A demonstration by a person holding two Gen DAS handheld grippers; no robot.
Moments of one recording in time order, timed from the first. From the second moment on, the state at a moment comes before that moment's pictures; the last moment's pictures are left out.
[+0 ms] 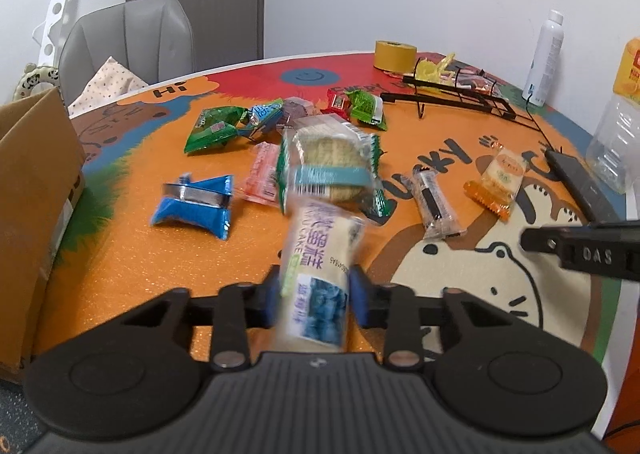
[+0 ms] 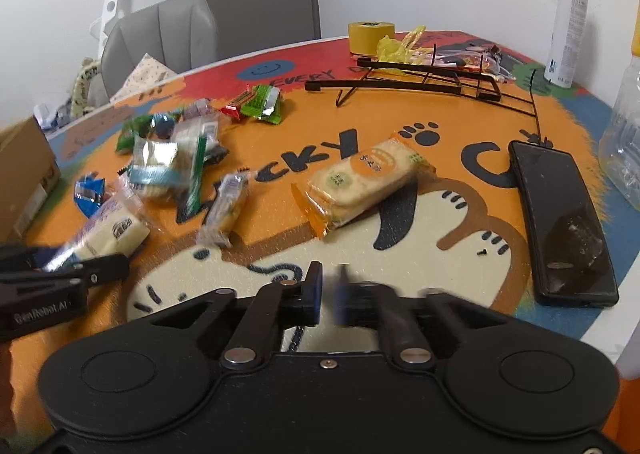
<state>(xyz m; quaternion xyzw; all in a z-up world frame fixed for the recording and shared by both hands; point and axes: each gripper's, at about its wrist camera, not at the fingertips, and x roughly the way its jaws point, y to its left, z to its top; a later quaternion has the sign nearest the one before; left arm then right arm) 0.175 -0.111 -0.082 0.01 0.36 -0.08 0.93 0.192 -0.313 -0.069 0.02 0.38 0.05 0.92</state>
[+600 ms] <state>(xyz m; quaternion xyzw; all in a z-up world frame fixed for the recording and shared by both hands) 0.163 -0.081 -0.050 -0.03 0.32 -0.07 0.95 0.245 -0.304 -0.072 0.04 0.36 -0.02 0.93</state>
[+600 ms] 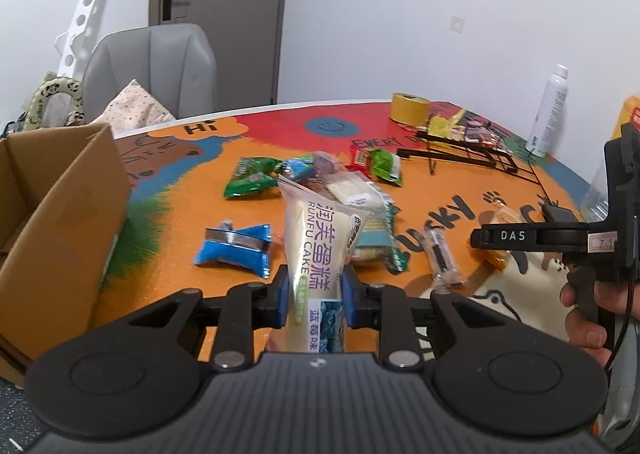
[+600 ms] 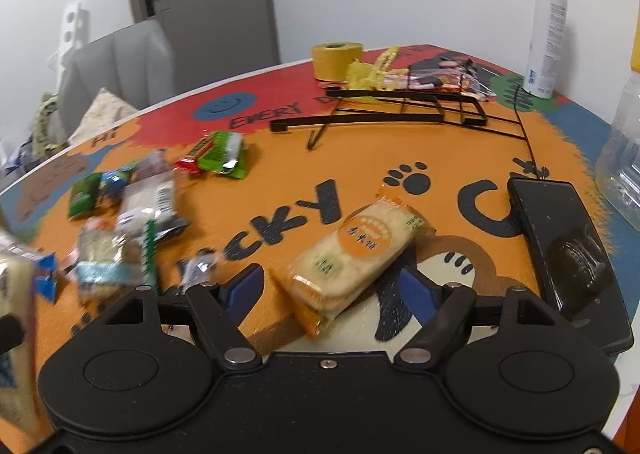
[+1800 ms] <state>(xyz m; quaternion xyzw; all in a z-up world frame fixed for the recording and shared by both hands) 0.167 -0.039 -0.016 -0.05 0.28 -0.01 0.96 0.228 -0.247 -0.028 -0.01 0.29 0.10 0.95</state>
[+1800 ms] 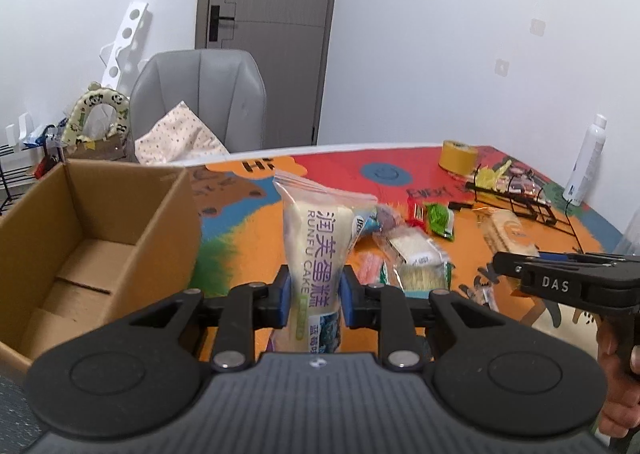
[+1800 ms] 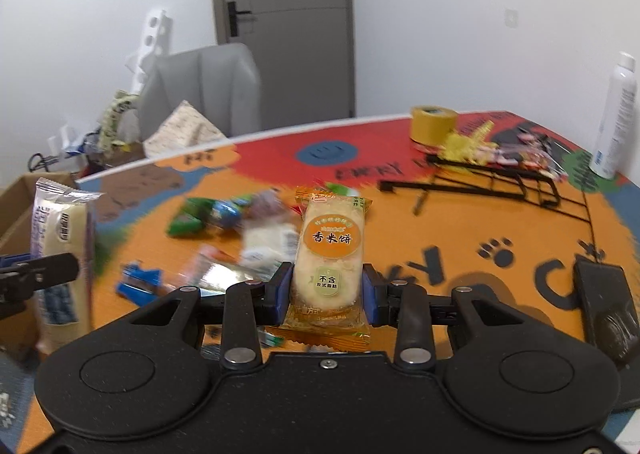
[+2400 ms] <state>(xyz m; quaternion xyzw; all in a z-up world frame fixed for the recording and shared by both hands) 0.143 0.015 0.030 -0.07 0.22 0.04 0.97 0.225 -0.167 0.015 -0.01 0.25 0.20 0.95</state>
